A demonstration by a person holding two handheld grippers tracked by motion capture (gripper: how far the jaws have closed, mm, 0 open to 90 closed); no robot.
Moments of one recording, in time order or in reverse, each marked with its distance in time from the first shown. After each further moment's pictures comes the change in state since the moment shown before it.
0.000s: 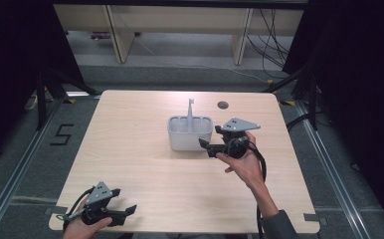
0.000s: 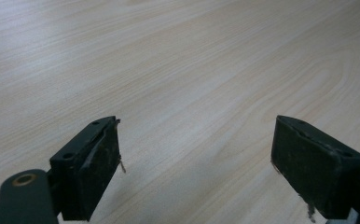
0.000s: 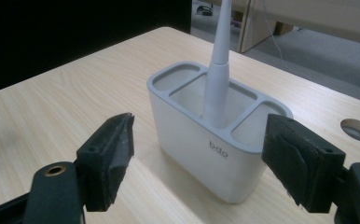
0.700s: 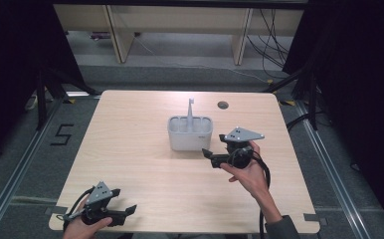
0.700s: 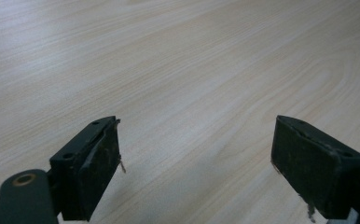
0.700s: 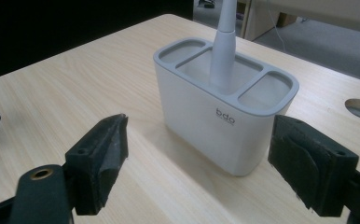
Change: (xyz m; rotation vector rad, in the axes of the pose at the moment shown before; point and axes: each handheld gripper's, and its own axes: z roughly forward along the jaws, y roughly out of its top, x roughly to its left) left arm 0.000 0.000 0.000 0.002 0.000 -0.001; right arm 0.006 -0.023 -0.012 0.025 0.007 0.021
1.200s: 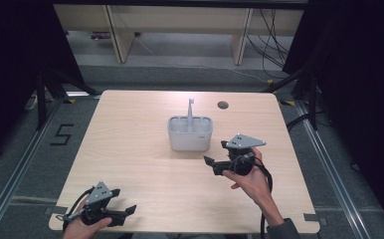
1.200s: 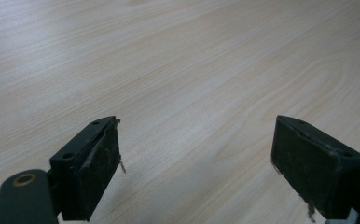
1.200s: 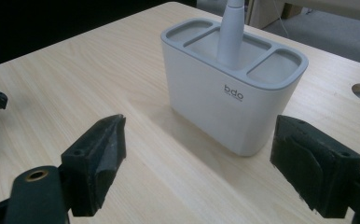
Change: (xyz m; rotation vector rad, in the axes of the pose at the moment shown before) left arm 0.000 0.000 -0.001 0.004 0.004 0.000; right arm 0.005 -0.015 -0.007 0.019 0.004 -0.008
